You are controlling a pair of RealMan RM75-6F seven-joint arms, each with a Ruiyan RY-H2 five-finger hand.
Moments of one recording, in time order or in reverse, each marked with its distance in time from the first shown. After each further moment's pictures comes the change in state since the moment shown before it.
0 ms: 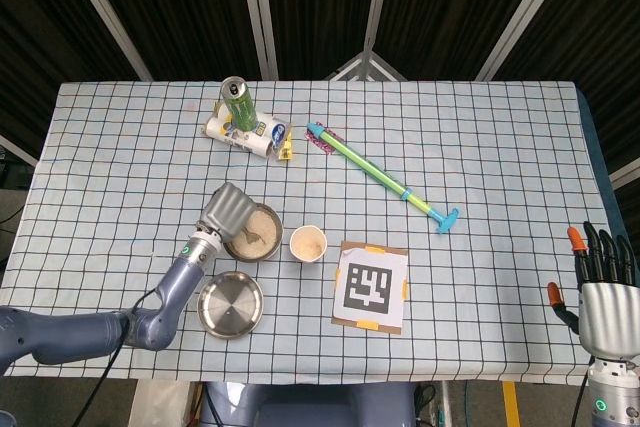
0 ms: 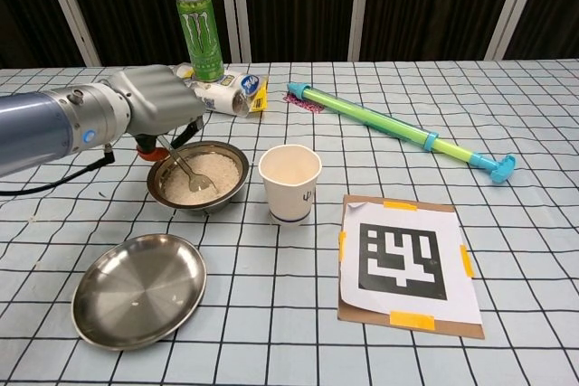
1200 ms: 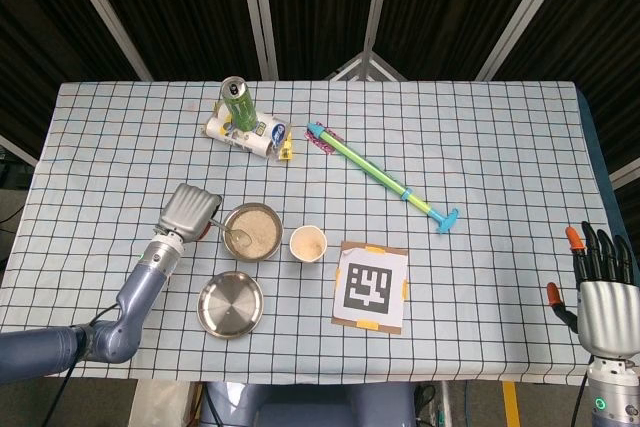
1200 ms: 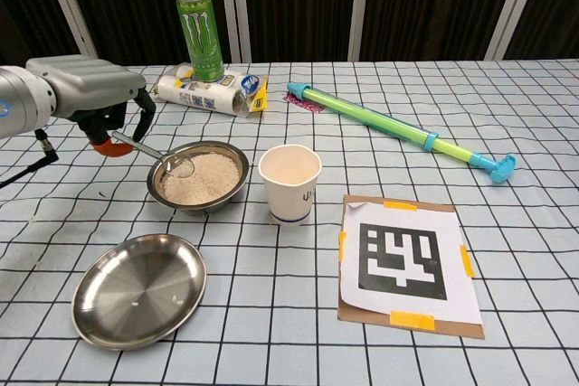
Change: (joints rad) left arm 0.128 0.145 -0.022 -0.150 0.036 0.043 -0.370; right arm 0.003 0.009 0.000 -0.015 0.012 -0.017 -0.013
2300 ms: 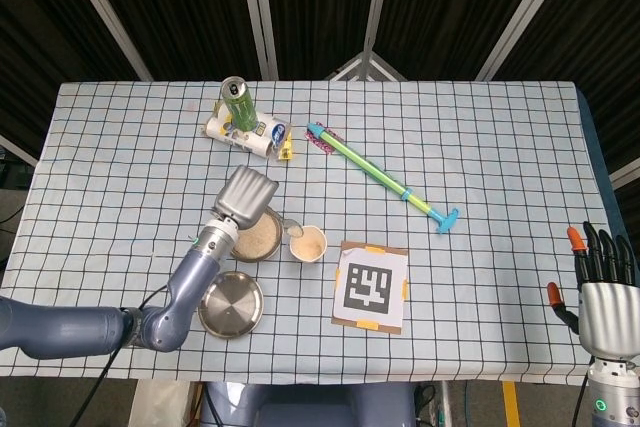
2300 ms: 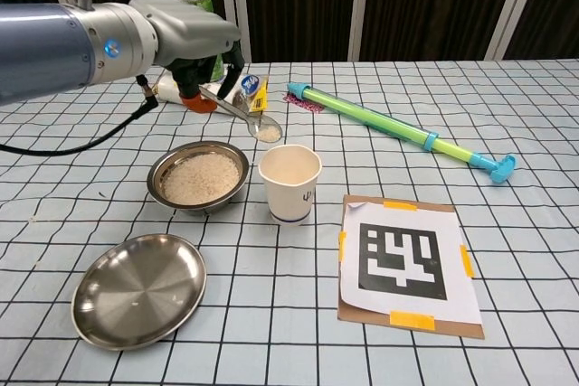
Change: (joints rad) left arm -0.239 -0.051 -0.097 -0.079 -0.186 0.041 0.228; right arm -0.003 -0.008 0.001 0.012 -0.011 0.016 0.014
